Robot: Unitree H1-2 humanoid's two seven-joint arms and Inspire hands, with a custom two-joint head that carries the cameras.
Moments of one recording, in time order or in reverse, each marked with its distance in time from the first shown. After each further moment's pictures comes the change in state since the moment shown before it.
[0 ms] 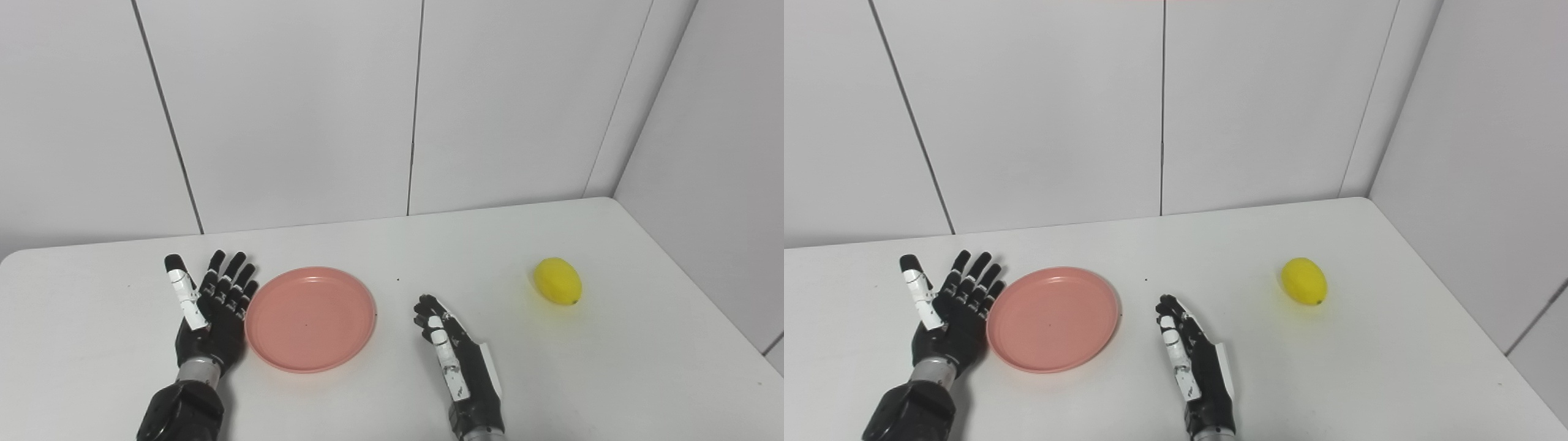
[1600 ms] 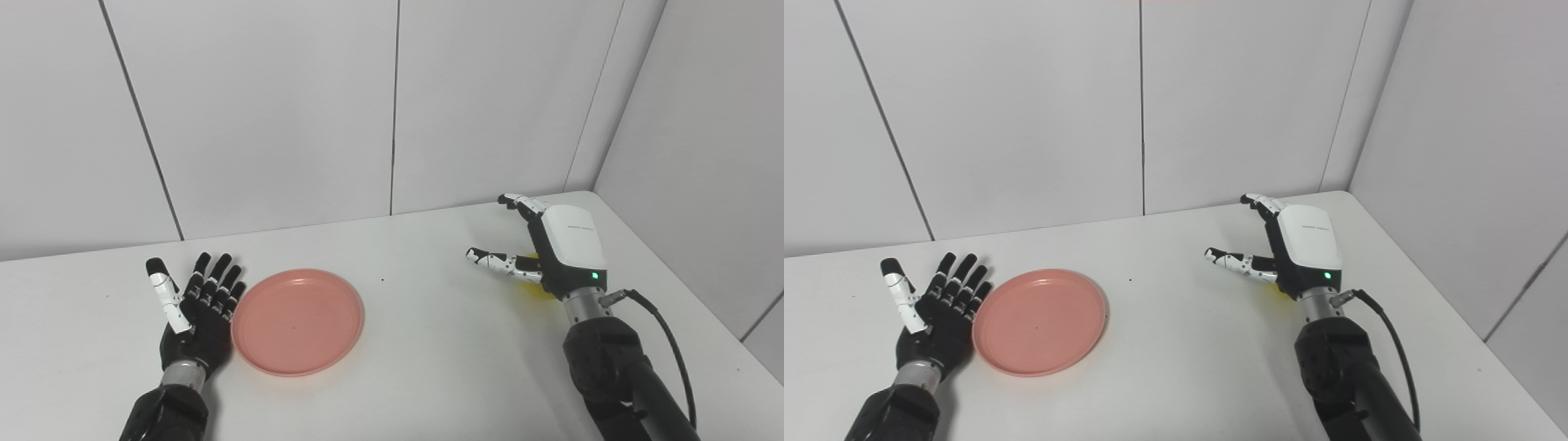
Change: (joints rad) left arm -0.019 0.009 0.006 0.033 -0.019 0.000 -0.032; right arm -0.293 -0.585 -0.039 0.046 -0.813 0.198 0.020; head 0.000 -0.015
